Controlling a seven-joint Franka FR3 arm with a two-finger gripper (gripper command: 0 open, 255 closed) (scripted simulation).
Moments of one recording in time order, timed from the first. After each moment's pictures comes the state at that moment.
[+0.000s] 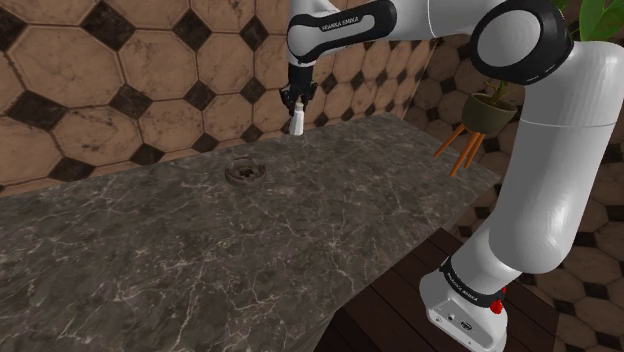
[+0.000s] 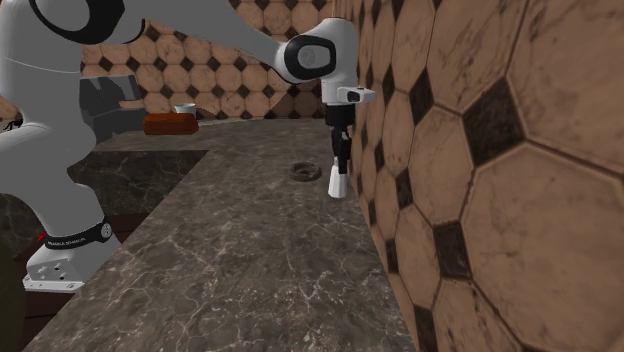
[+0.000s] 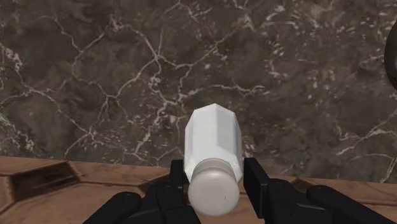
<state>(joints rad) 0.00 0.39 0.07 -1.60 -0.16 2.02 0.18</state>
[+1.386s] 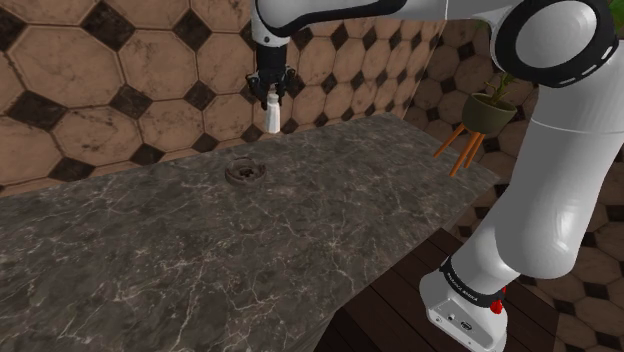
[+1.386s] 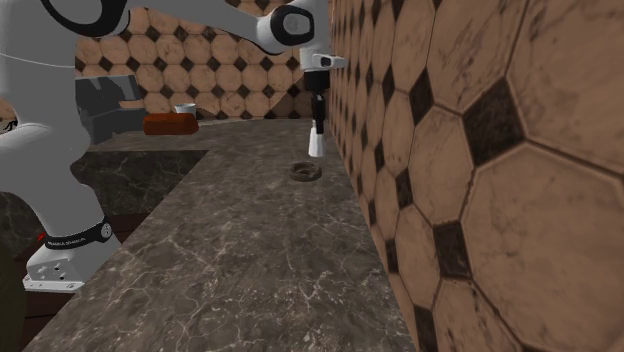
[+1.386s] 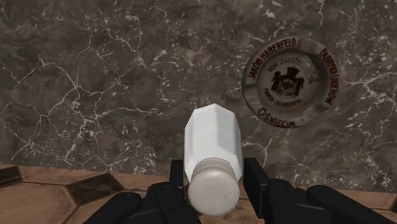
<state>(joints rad) 0.16 0.32 0.15 -1.53 -0.18 1.85 0.39</state>
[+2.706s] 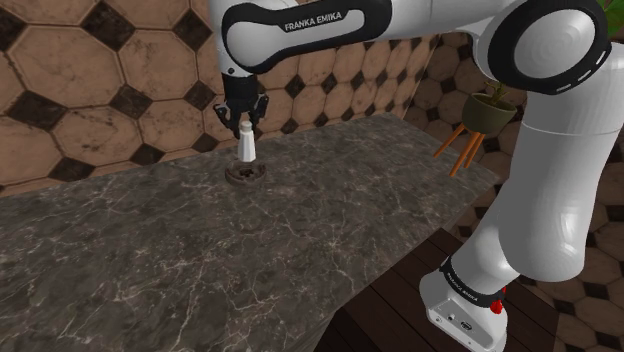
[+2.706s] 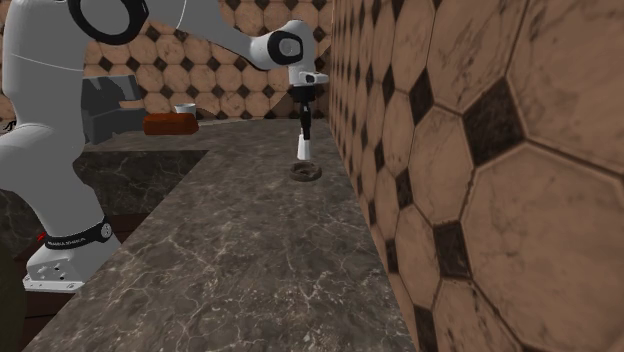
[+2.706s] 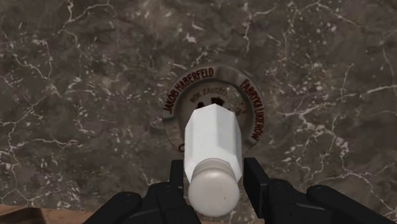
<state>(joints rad) 0.28 0.38 0.20 -1.57 -0.21 1.92 0.58</state>
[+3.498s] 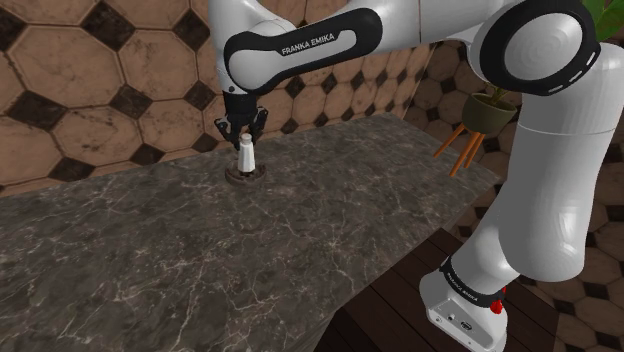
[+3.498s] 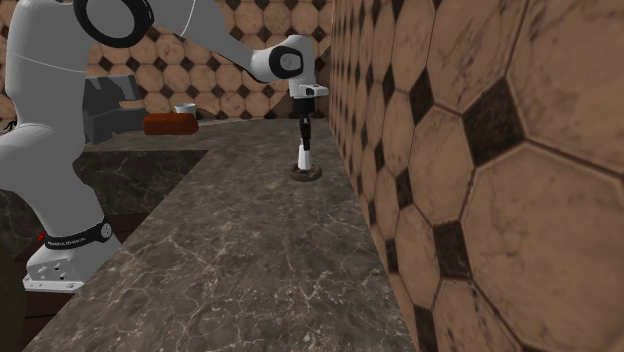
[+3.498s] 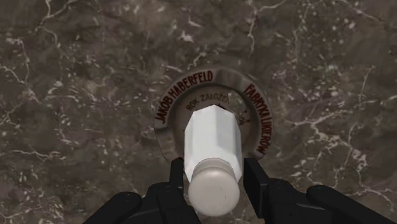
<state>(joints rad) 0.28 0.41 0.19 -1.63 -0.22 2.00 0.59</state>
